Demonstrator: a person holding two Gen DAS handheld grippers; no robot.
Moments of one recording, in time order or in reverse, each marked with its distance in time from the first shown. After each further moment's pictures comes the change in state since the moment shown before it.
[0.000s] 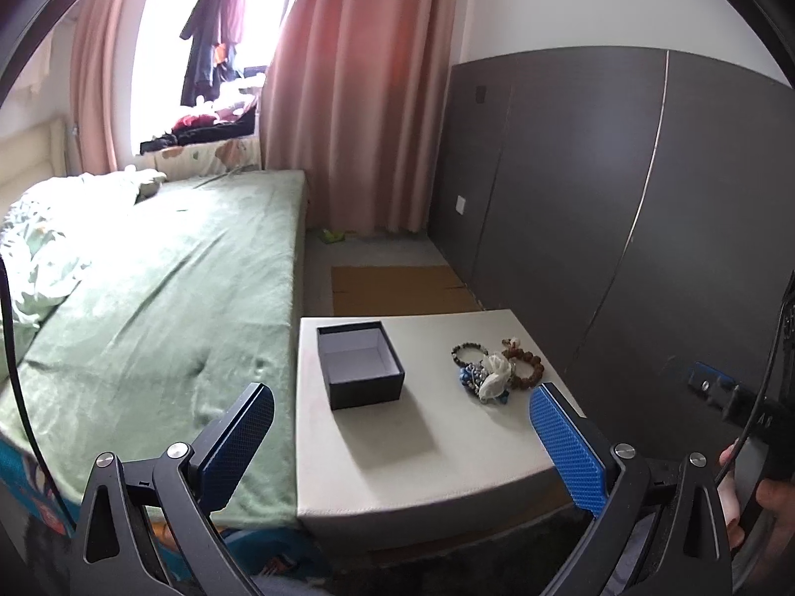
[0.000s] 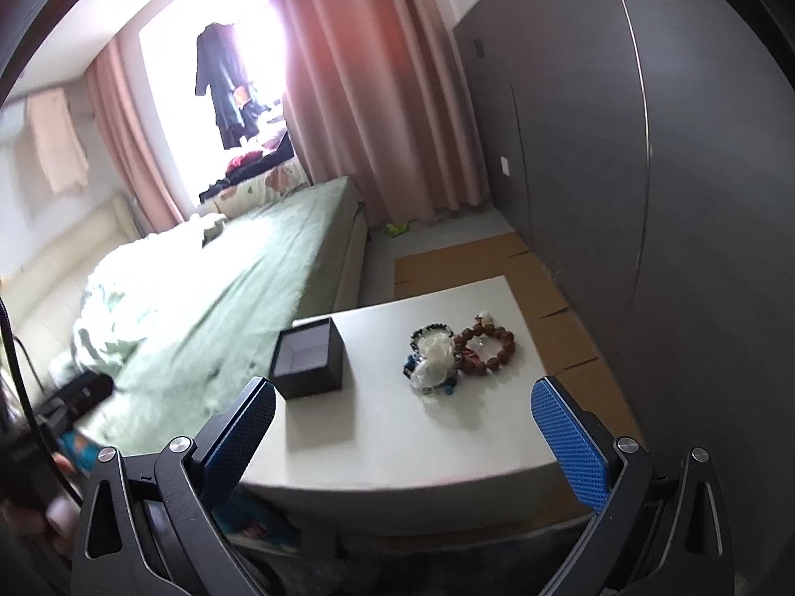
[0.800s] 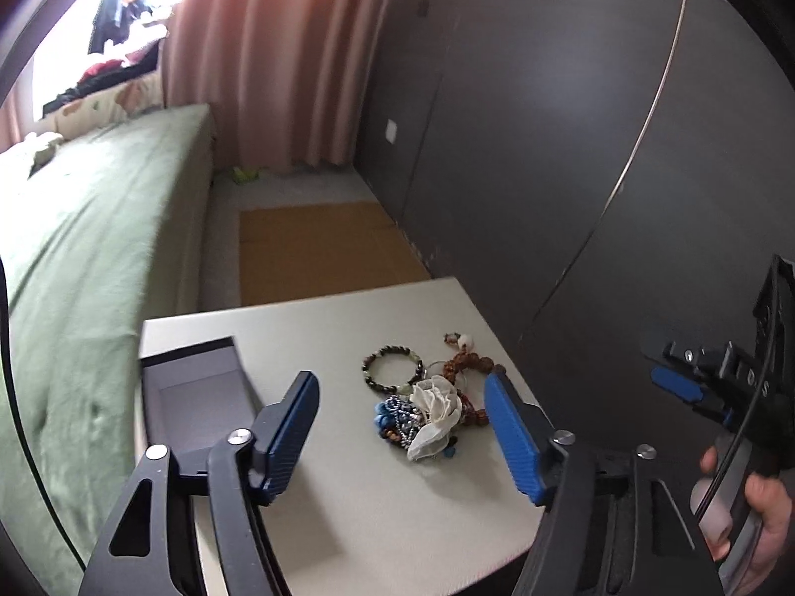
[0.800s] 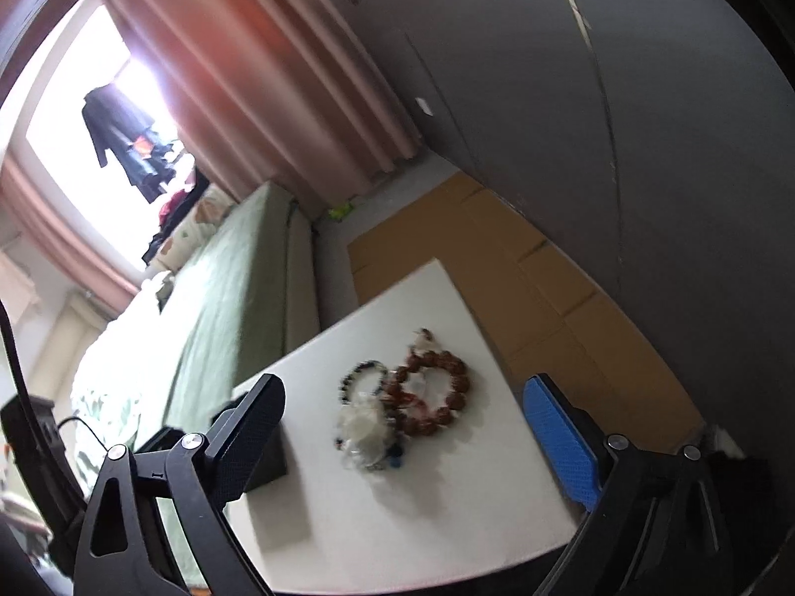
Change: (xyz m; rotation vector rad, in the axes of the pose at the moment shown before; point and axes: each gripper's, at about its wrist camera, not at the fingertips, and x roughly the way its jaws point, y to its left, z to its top) left arm 0.216 -0.065 0.042 0.044 0.253 -0.203; right arm 0.145 -0.124 0.047 0.357 0.129 -0.046
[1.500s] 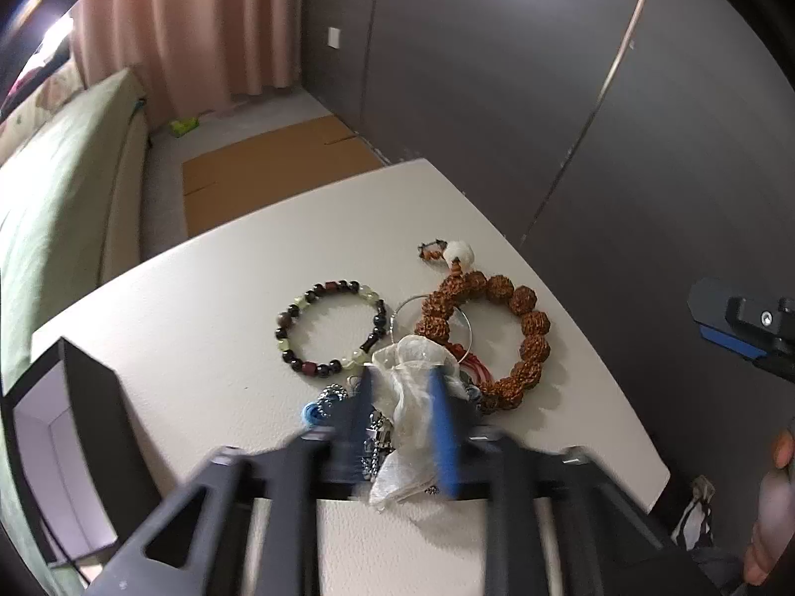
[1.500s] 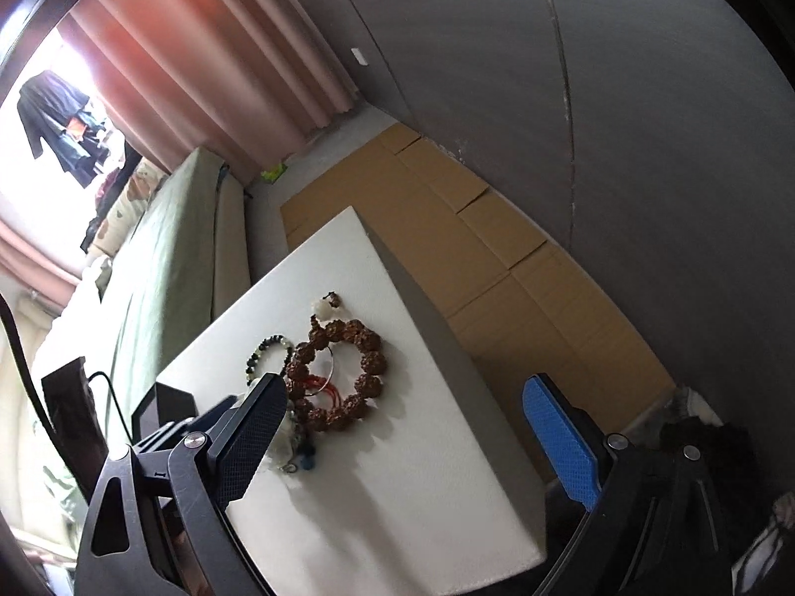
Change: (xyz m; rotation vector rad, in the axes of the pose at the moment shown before) left arm 0.147 -0.023 -0.018 0.171 0.257 -0.039; right arm 0.063 -0.039 -0.002 0.048 0.133 -0.149
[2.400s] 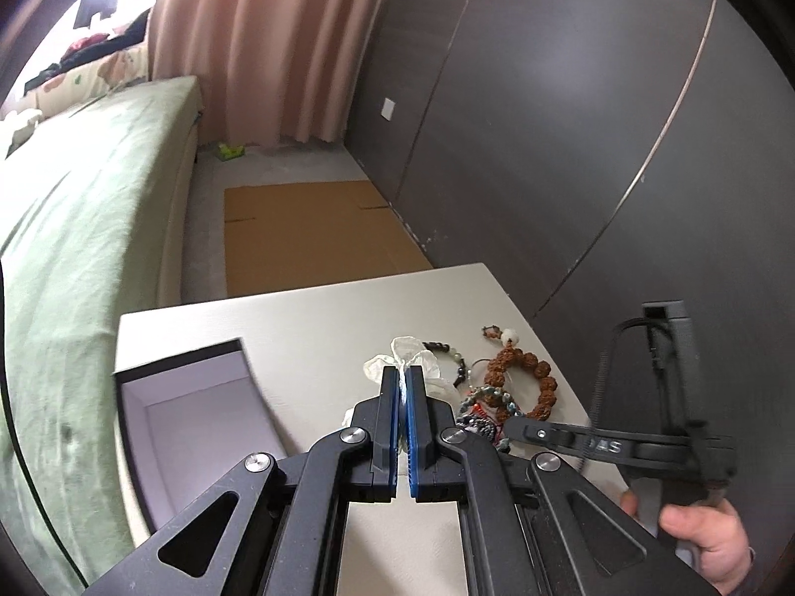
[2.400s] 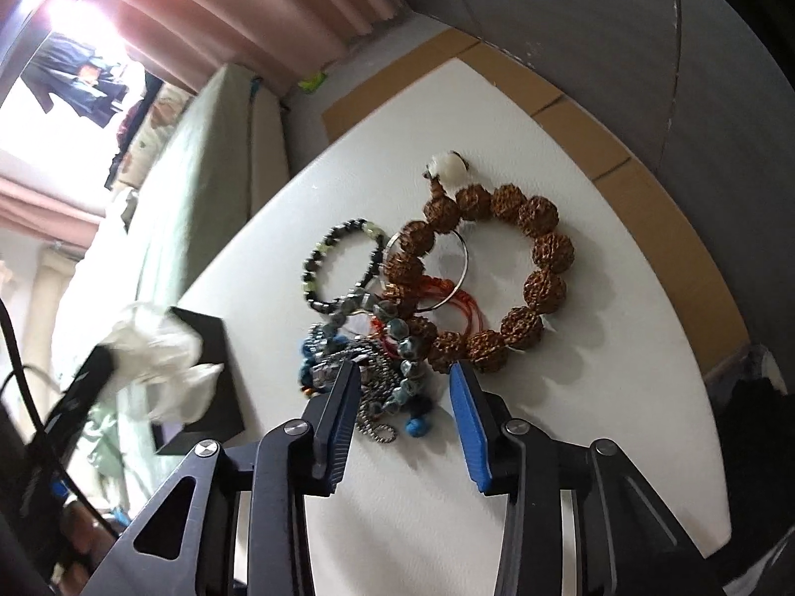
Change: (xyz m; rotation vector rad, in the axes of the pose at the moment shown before) left arm -0.106 0.083 -0.018 -0.177 -0.235 -0.026; right arm 0.100 0.066 -0.035 -0.025 0.253 0.103
